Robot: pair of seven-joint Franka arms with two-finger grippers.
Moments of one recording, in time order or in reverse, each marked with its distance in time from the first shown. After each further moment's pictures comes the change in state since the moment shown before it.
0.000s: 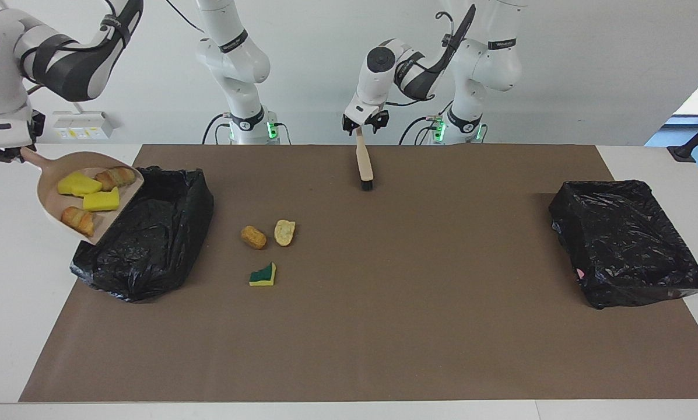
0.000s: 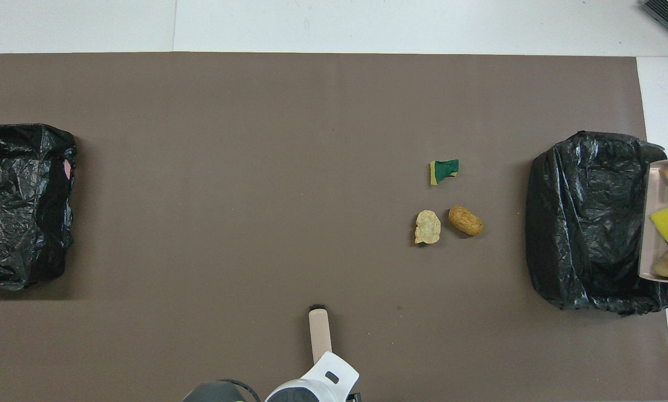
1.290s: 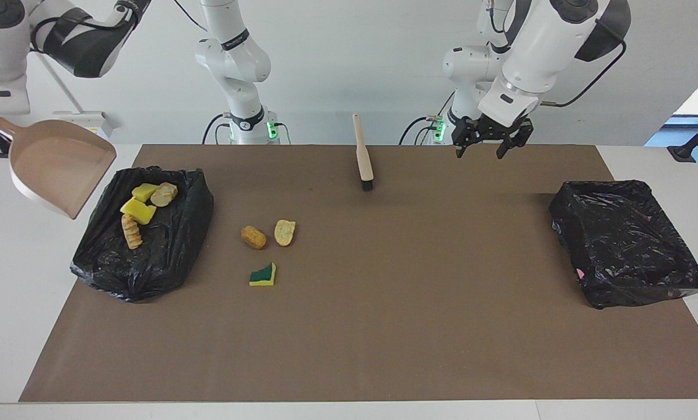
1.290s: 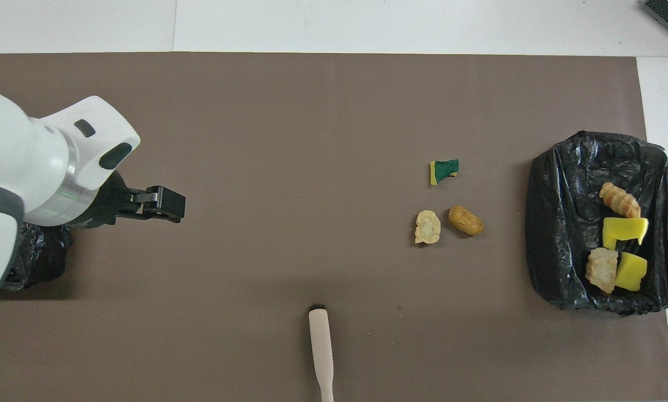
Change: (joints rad) left arm 0.733 0.170 0.029 0.878 0.371 -0.658 0.637; right arm 0.044 -0.094 0.007 0.098 -0.131 -0.143 -0.050
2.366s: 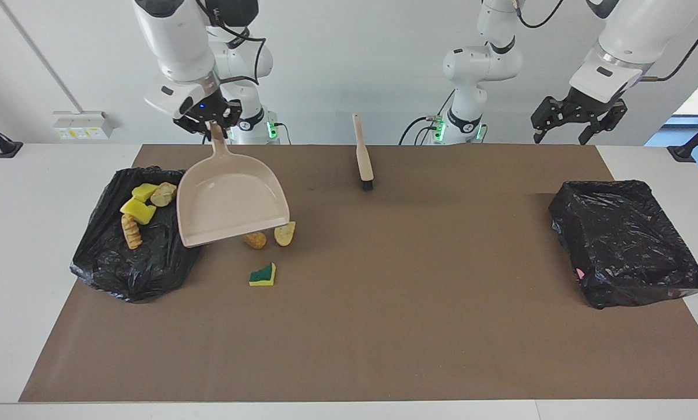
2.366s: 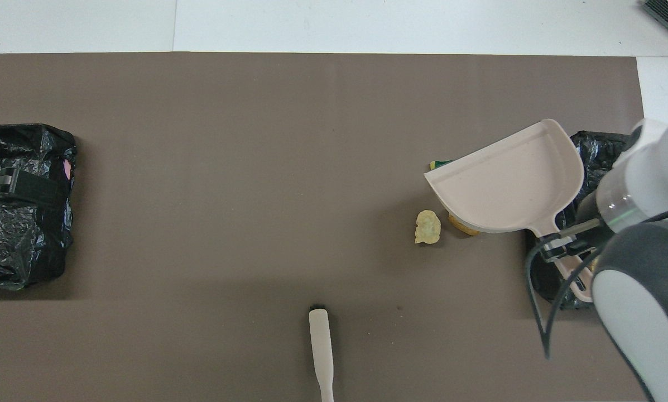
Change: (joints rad) left arm 0.056 0.027 0.144 0.150 0.072 -0.134 0.249; right arm 0.373 0.021 0.207 -0.003 0.720 -0.272 1.610
